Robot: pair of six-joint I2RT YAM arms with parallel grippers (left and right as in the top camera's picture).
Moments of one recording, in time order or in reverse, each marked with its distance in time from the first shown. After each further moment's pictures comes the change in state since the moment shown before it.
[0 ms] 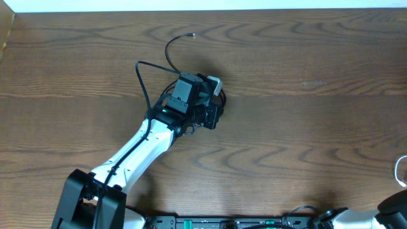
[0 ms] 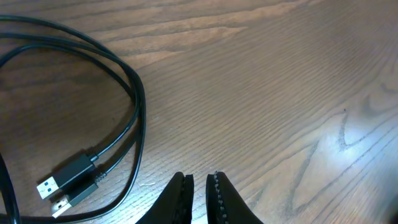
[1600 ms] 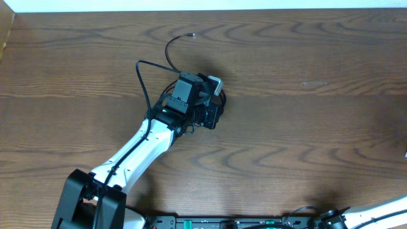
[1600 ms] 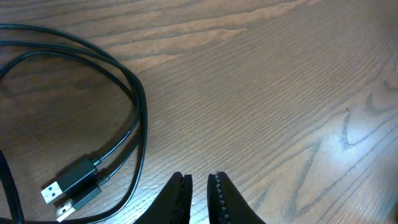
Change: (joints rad) left arm 0.000 0.000 0.000 0.007 -0.003 0.019; right arm -0.082 0.586 -0.004 0.230 -0.117 -0.020
